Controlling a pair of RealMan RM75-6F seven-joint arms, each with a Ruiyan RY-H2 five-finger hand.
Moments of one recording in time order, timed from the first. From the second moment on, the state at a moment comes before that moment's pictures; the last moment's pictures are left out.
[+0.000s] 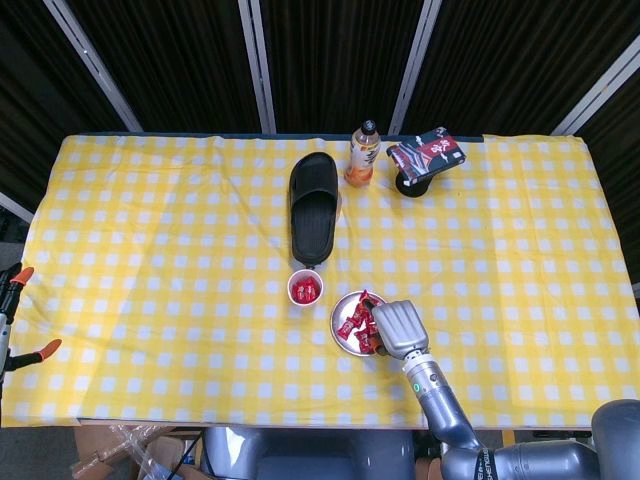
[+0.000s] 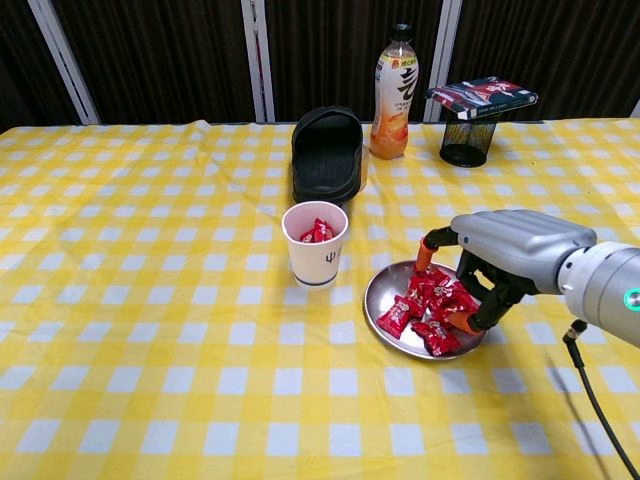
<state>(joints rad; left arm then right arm) -0.08 -1.09 -0.08 -1.64 1.43 1.48 -0.05 0.70 -1.61 0.06 -1.77 -0.85 1.22 -0.68</state>
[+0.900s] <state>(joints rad) -0.08 -1.09 -0.08 -1.65 1.41 1.47 -0.04 0.71 -1.67 0.09 -1.67 -0.83 1.13 -0.68</state>
